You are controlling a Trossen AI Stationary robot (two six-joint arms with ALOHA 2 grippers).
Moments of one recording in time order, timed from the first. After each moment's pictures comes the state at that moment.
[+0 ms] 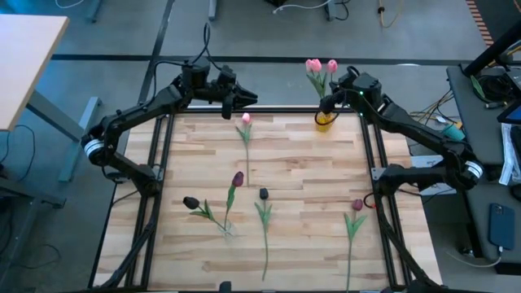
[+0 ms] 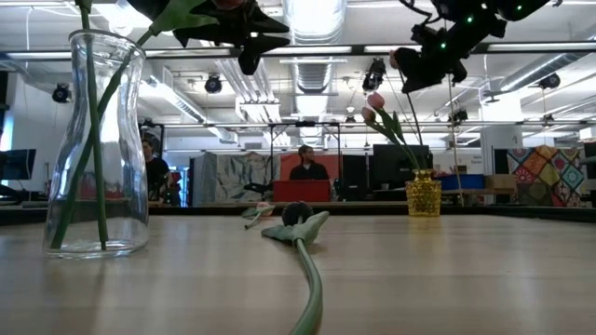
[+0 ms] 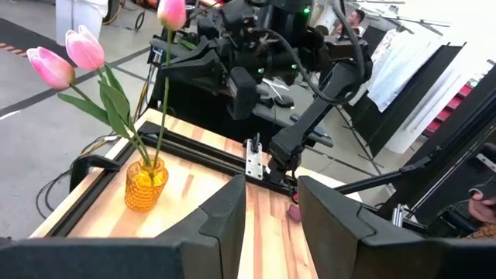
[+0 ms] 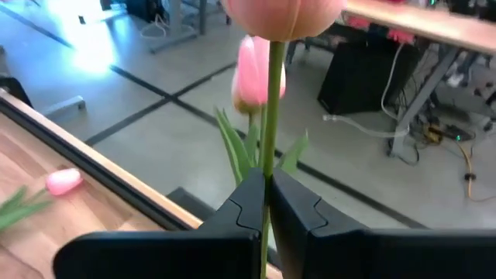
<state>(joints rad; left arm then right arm) 0.68 1.47 1.29 -0.02 0.71 -0.26 -0.77 1.12 0.93 -0.16 0.26 -0.04</state>
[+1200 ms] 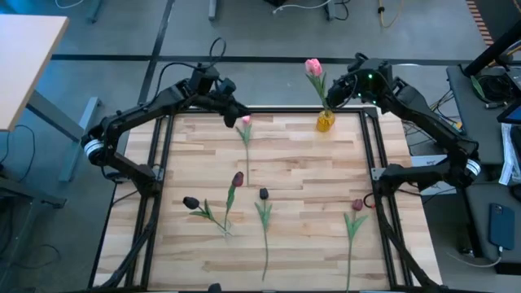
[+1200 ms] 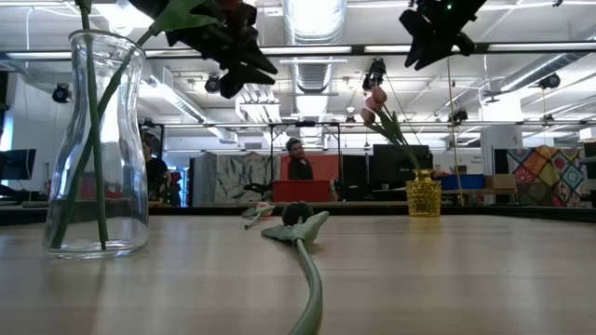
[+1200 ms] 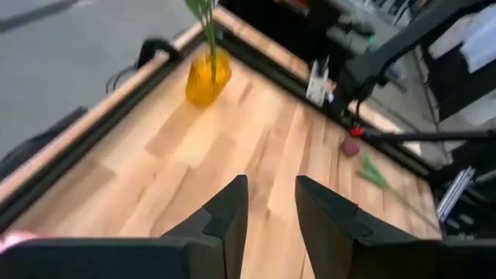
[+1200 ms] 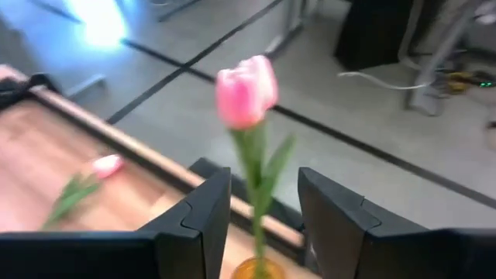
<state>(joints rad) 0.65 1.47 1.29 -0.39 0.51 -0.19 -0.78 1.16 1.29 -0.64 0.20 0.09</state>
